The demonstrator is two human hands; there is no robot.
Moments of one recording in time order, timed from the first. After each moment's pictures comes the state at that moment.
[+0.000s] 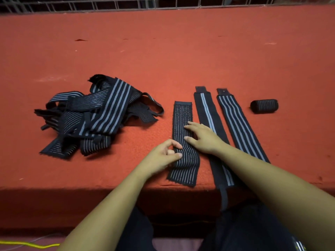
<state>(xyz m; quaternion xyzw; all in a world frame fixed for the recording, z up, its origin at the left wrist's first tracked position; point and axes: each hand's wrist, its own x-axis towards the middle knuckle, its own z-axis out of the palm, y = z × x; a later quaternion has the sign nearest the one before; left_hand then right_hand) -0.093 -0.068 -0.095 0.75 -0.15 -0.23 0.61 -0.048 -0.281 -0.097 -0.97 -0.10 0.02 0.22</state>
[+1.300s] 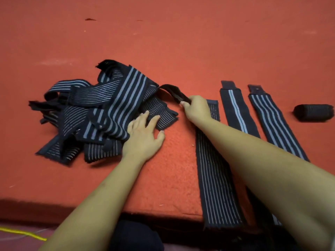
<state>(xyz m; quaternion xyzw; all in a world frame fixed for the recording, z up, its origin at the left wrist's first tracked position) 0.016 0.012 -0.125 0.98 -0.07 0.07 0.17 0.101 -0.183 -0.093 -0.94 0.05 -0.08 0.34</state>
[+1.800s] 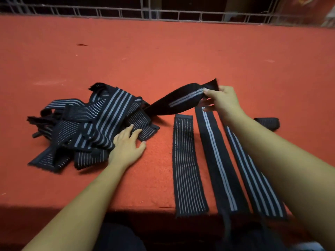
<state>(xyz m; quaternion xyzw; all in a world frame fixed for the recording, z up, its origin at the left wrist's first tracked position) 0.010 0.014 -0.118 0.98 -0.07 0.06 0.18 0.017 -0.285 0.034 -0.76 0.04 -0.12 0.63</state>
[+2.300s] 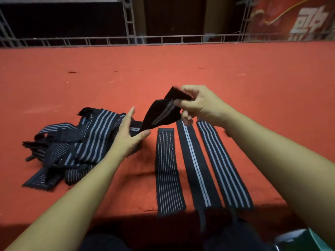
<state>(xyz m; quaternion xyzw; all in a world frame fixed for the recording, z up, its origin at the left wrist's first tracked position) -0.017 -0.045 -0.004 0.83 -0.21 0.10 0.52 -0.085 -0.297 0.125 -0.77 -0.20 -0.01 0.60</state>
